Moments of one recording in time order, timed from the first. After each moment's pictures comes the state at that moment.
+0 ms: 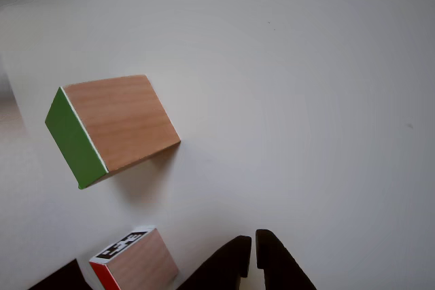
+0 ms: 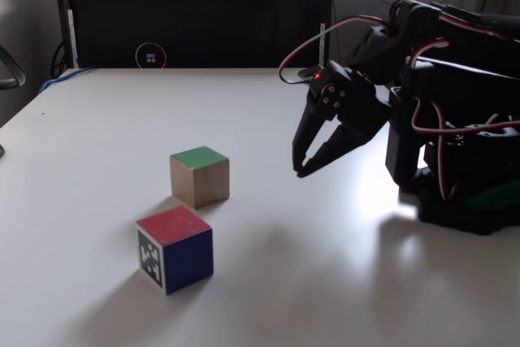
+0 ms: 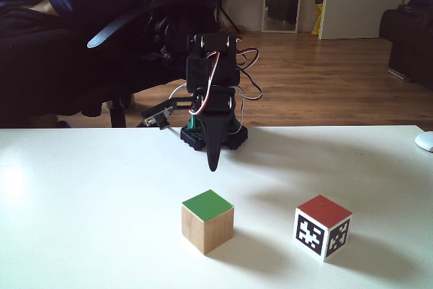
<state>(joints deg) 15.6 188.2 170.2 73.7 -6.5</state>
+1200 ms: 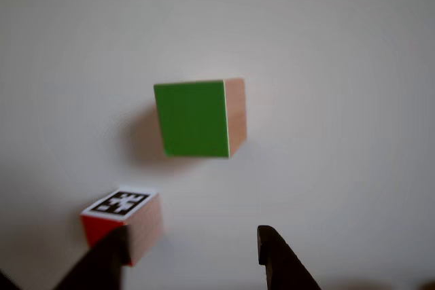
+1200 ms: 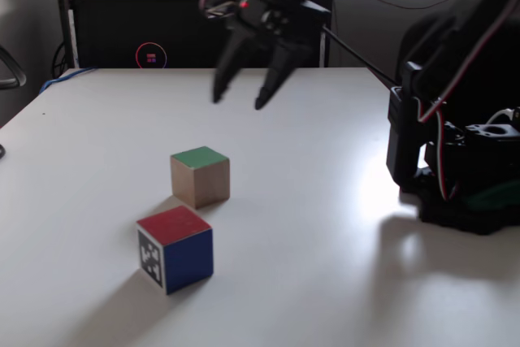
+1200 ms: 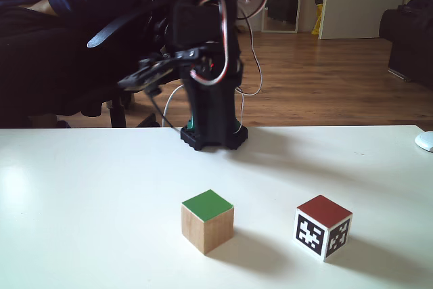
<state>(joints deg) 18.0 119.2 111.0 80.2 -39.4</state>
